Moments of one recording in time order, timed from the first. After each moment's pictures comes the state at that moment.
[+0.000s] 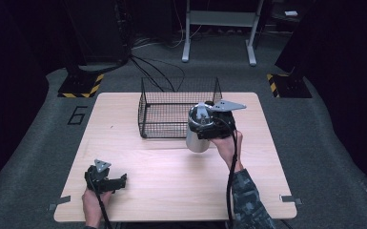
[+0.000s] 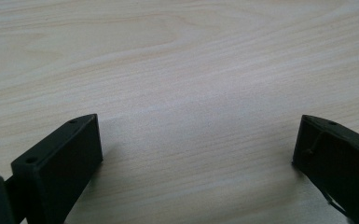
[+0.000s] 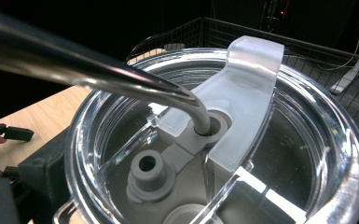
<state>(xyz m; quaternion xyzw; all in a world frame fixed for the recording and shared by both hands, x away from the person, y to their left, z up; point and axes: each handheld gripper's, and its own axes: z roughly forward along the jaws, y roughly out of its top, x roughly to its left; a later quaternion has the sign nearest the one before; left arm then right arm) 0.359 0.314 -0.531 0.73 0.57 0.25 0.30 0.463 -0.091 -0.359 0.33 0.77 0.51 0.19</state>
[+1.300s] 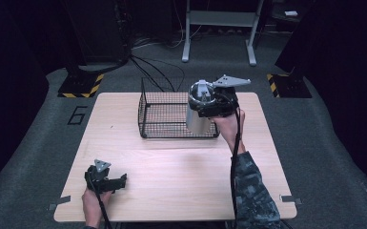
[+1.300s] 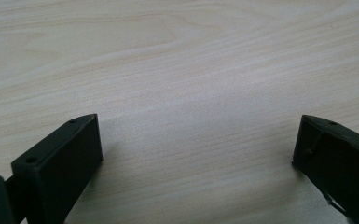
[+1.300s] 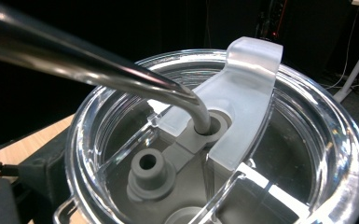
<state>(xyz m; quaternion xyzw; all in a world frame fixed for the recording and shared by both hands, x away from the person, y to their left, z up) 0.360 0.314 -0.531 0.73 0.57 0.25 0.30 0.490 -0.090 -0.299 0.32 0.76 0.53 0.21</state>
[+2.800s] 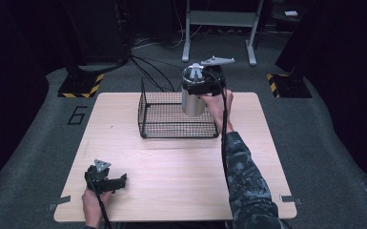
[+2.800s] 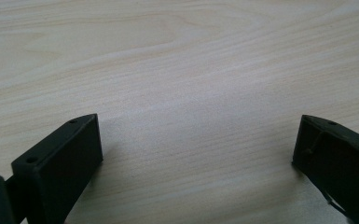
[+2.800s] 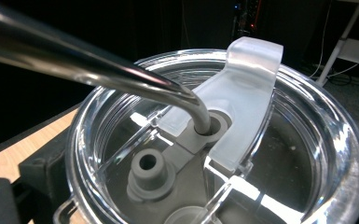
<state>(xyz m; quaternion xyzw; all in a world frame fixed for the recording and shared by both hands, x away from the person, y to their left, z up) 0.359 0.314 -0.532 0.72 0.57 0.25 0.30 0.563 -0.062 -0.291 0.36 0.75 0.50 0.23</state>
